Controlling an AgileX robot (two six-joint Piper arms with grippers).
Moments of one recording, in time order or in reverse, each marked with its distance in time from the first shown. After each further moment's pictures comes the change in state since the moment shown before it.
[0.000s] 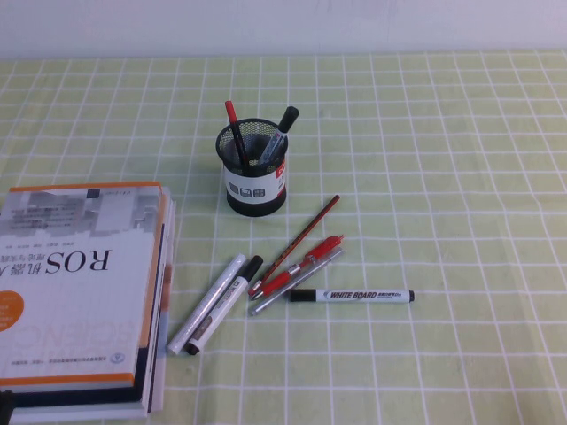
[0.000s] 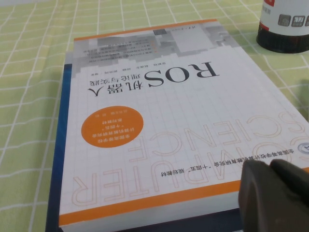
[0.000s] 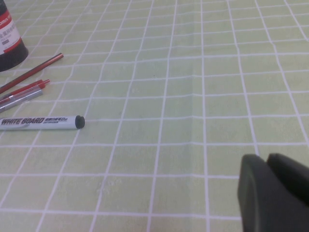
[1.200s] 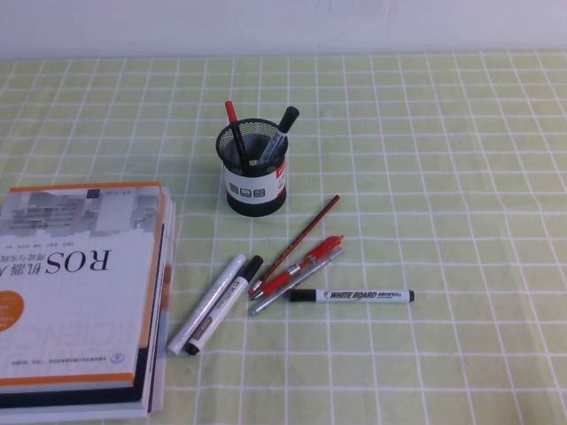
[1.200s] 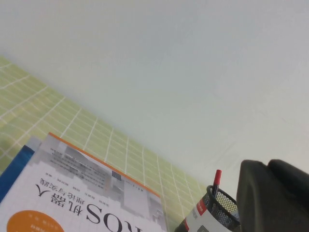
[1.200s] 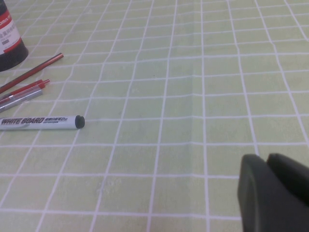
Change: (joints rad) right arm 0.000 0.000 0.000 0.000 0.000 0.000; left arm -0.002 0.000 0.000 -0.631 -0.455 -0.067
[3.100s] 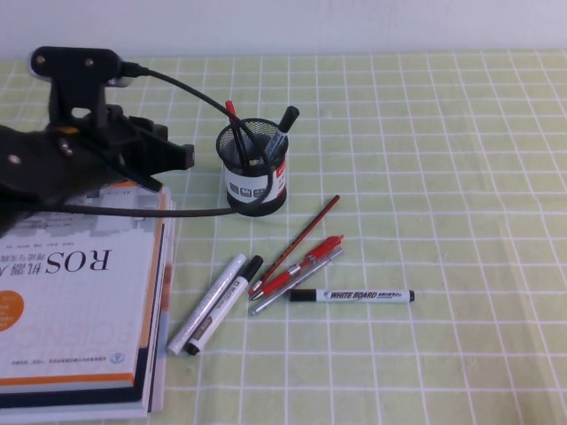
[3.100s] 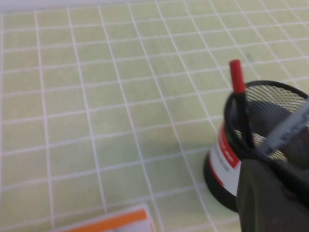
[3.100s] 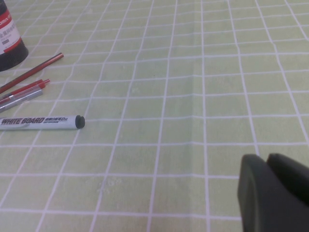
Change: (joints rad) right arm 0.000 0.000 0.000 0.000 0.000 0.000; left arm -0.185 1.504 -0.999 -0.076 0.184 0.635
